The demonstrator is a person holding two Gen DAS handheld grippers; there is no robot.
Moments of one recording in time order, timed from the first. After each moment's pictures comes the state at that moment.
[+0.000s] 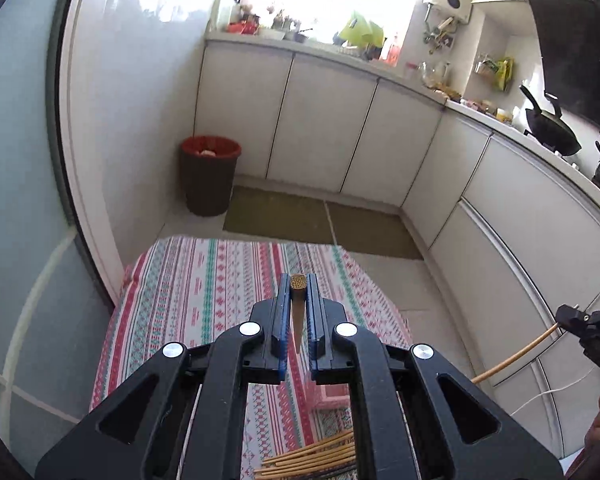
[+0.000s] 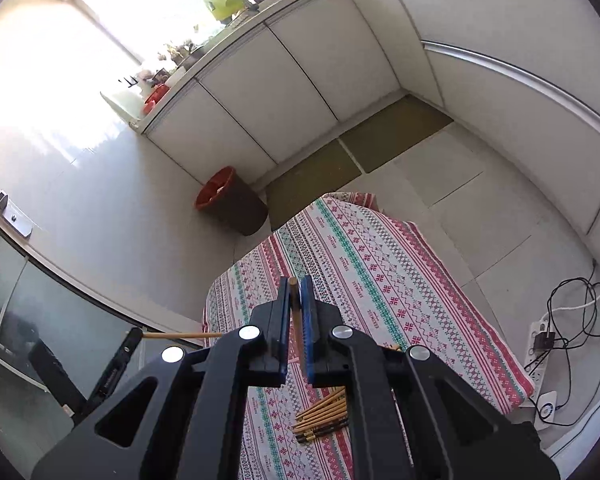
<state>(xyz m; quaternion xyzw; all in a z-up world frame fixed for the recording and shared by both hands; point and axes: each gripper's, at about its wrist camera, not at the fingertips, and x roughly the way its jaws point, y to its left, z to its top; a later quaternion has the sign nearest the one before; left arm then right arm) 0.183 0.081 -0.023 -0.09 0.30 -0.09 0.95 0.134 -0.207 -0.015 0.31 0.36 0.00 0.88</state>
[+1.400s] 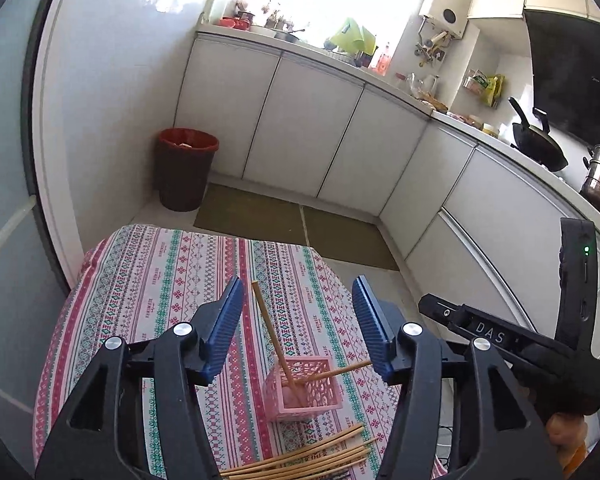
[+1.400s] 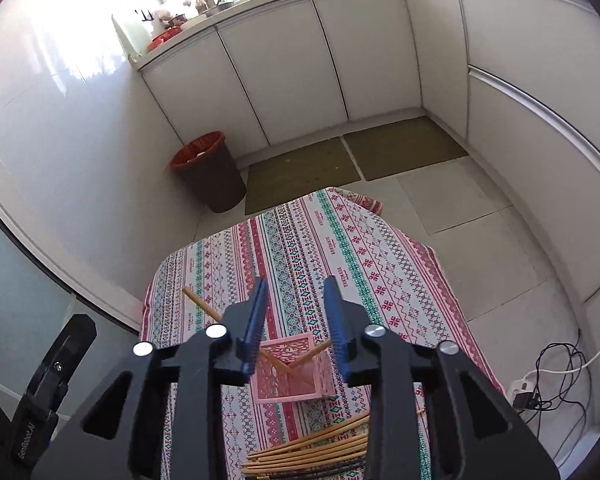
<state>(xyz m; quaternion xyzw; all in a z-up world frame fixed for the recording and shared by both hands) 0.188 0.057 -0.060 -0.14 0.29 -0.12 0.94 0.228 -0.118 -0.083 0.17 0.38 -0.02 0.91</state>
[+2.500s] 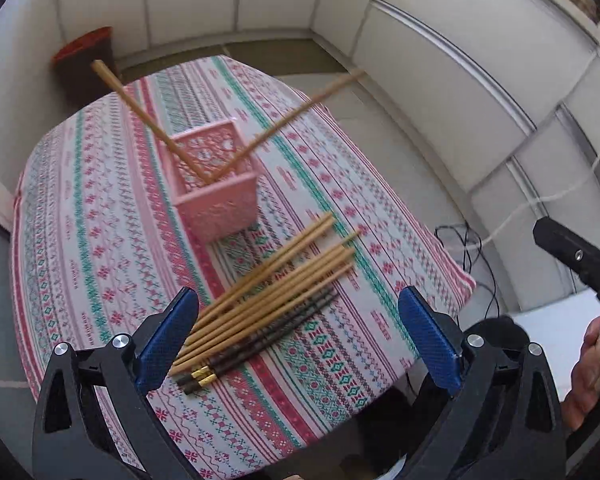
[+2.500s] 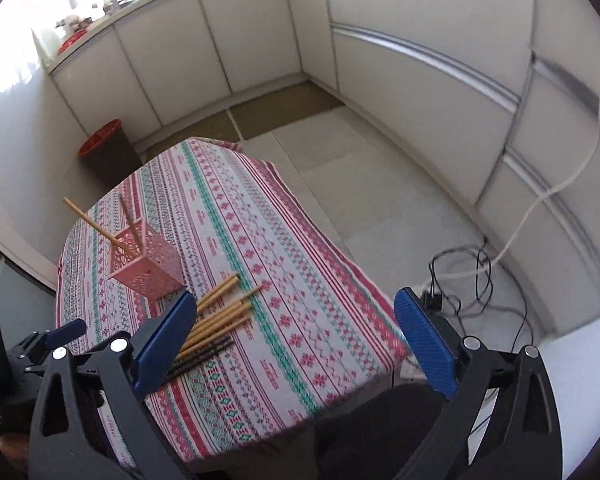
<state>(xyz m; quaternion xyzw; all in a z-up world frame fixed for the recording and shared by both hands) 0.138 -0.048 -0.180 0.07 0.53 -0.26 0.80 0.041 -0.218 -0.148 0.21 0.43 -0.18 0.86</state>
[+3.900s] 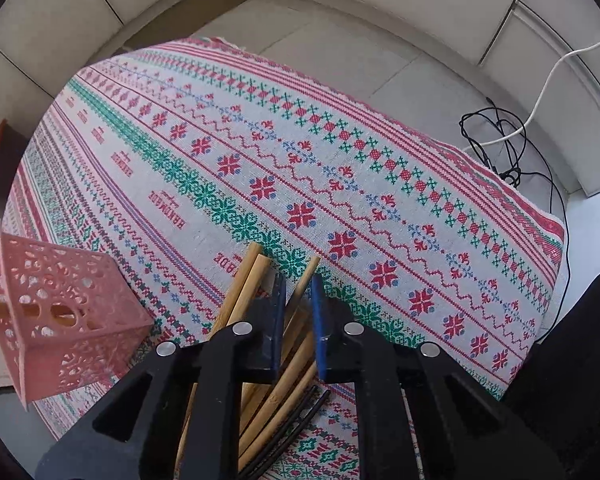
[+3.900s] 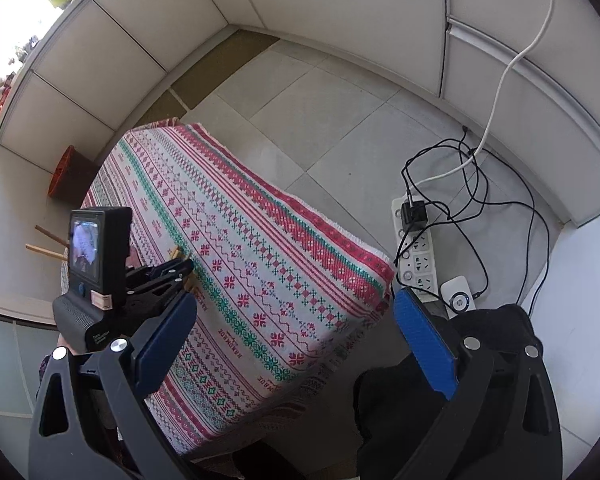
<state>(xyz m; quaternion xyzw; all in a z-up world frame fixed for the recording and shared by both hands) 0.181 -0.177 -0.290 0.30 0.54 -0.30 0.72 0.007 -0.283 -0.213 0.34 0.49 -0.21 0.77</state>
